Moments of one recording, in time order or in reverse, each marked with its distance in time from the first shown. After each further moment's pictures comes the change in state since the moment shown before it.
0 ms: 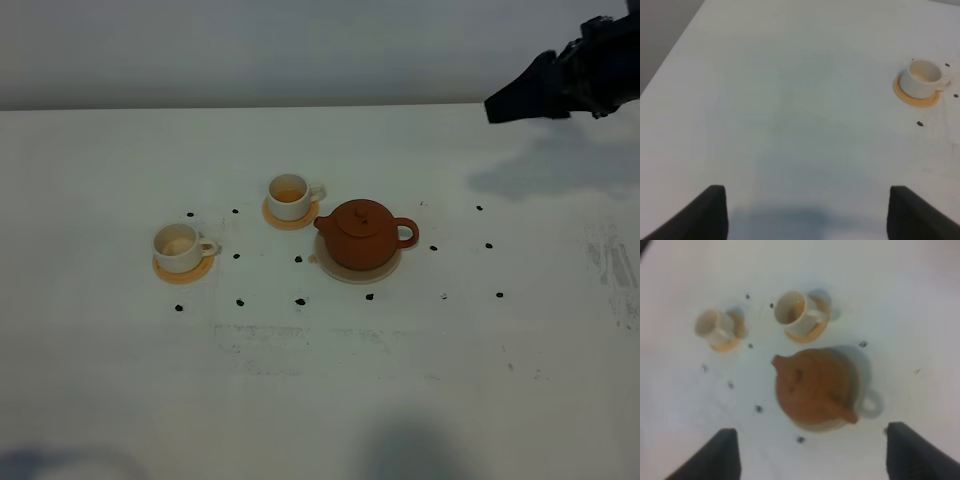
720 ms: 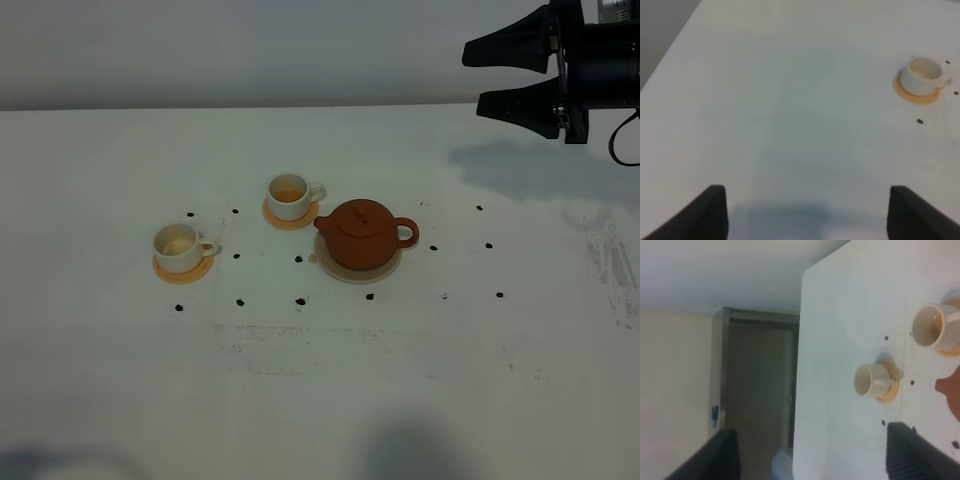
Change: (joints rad) left arm 0.000 0.002 0.000 0.000 0.000 0.000; right arm -0.024 -0.010 0.196 0.500 0.026 0.331
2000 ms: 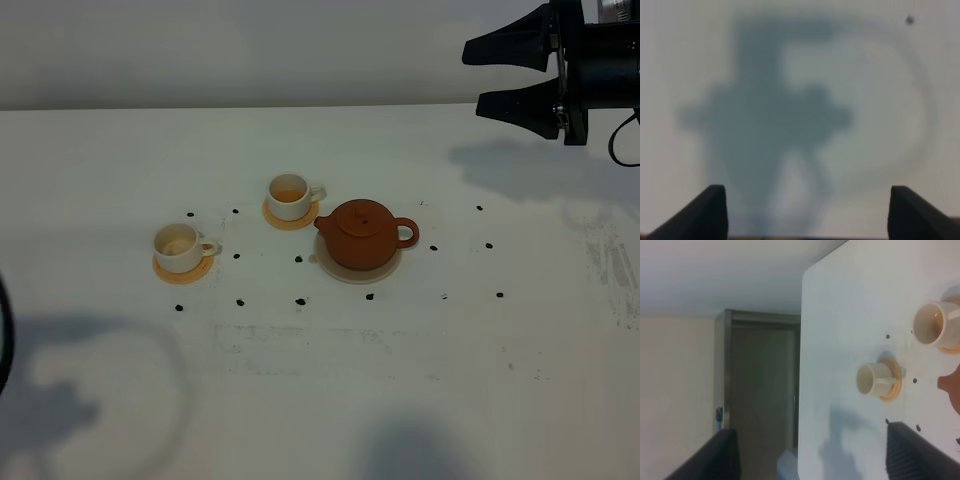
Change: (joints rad) left arm -0.194 0.675 -0.219 0.022 0.013 -0.010; right arm 0.000 0.000 0.000 0.003 0.000 0.029
